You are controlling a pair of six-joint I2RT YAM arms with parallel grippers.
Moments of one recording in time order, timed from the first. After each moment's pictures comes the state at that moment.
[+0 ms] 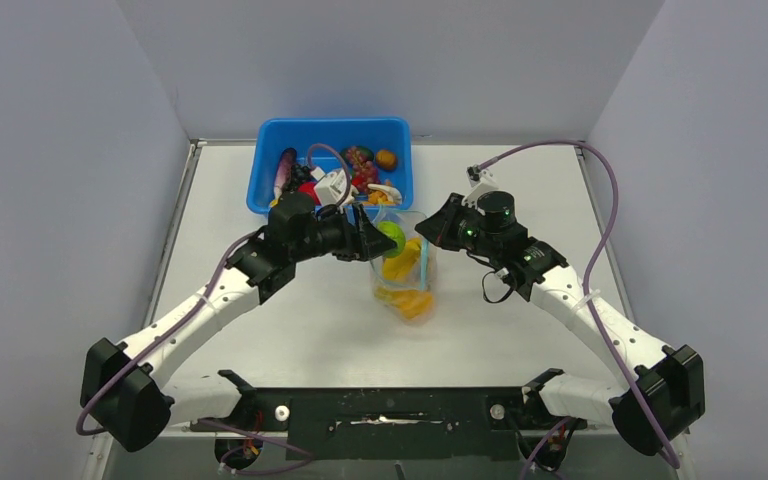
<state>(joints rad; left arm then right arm) -0.62 1.20 0.97 -0.09 0.39 -0.71 0.54 1.17 0.95 -0.18 -0.14 0.69</state>
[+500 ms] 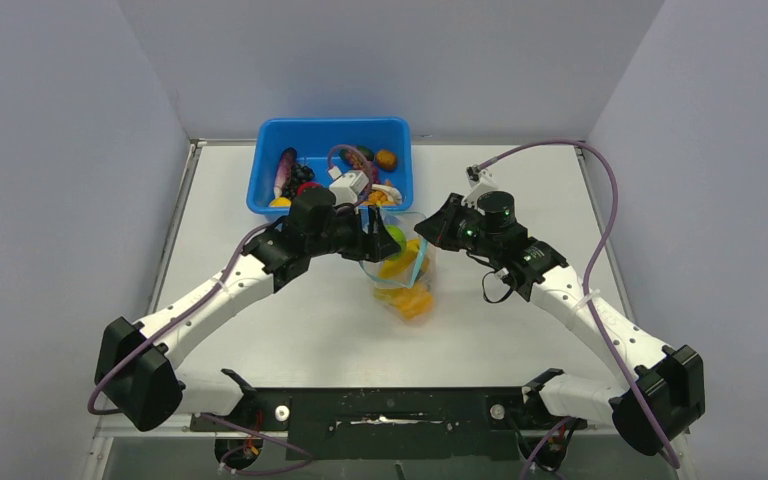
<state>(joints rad) -0.67 1.32 1.05 -0.21 0.26 -0.58 0.54 1.17 0.95 -0.18 -0.15 0.70</state>
